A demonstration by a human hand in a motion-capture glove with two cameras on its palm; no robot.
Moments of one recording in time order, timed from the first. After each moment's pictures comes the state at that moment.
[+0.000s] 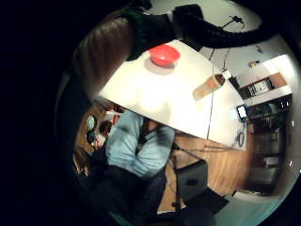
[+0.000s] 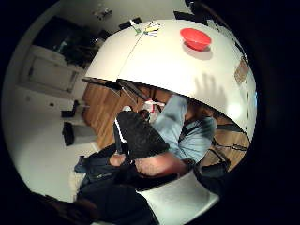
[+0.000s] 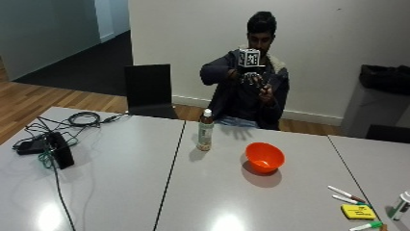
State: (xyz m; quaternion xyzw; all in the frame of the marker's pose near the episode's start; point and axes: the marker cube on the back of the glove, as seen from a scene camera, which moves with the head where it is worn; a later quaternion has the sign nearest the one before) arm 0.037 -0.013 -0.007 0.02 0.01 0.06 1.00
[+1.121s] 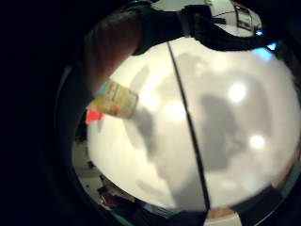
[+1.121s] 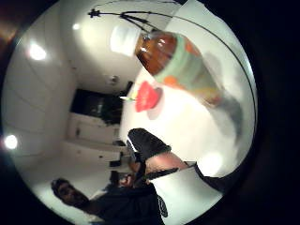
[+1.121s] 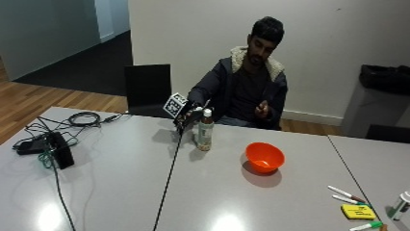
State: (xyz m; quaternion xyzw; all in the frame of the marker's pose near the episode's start) arm 0.406 -0.111 0.148 0.22 -0.41 0.18 0.87
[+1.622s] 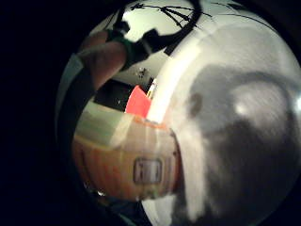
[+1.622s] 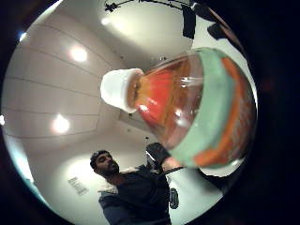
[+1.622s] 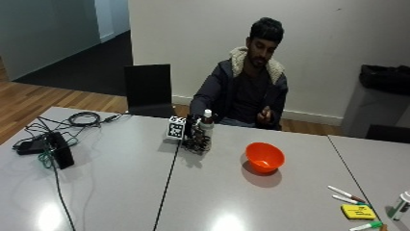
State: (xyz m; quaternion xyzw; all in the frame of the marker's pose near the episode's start) arm 0.396 -0.190 0.190 0.19 -0.61 0.09 0.77
